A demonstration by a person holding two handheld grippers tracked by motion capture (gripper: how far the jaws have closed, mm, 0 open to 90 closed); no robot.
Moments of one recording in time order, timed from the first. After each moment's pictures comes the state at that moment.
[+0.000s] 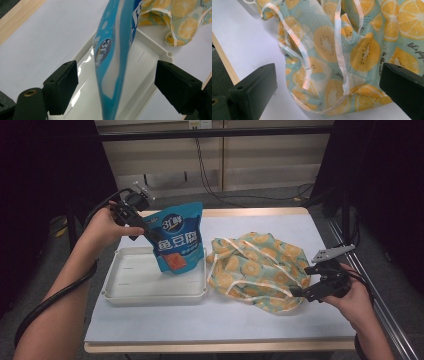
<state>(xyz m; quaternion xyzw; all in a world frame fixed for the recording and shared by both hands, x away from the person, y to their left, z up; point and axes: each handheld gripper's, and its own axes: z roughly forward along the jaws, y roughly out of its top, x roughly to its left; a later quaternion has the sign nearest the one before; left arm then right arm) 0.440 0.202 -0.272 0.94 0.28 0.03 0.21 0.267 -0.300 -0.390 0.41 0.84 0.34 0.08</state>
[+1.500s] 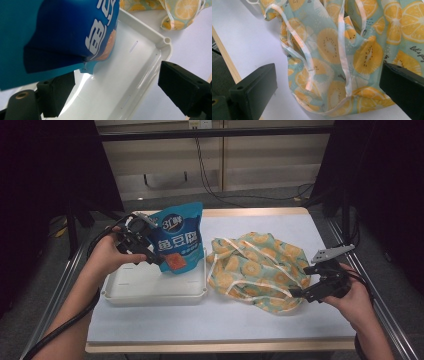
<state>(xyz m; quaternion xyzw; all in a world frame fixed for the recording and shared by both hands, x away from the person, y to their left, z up) 0.397 0.204 -0.317 0.94 0.26 0.04 0.22 0.266 -0.298 -0.389 0.40 0.84 0.35 0.08</state>
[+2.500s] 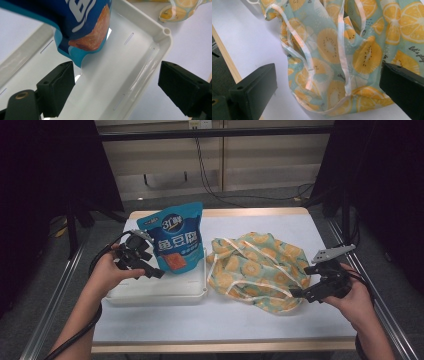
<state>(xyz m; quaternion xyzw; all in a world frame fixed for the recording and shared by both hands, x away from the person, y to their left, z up) 0.380 0.219 -0.361 0.92 0.28 0.01 0.27 0.265 -0.299 -0.388 0.39 0.85 0.35 0.08</state>
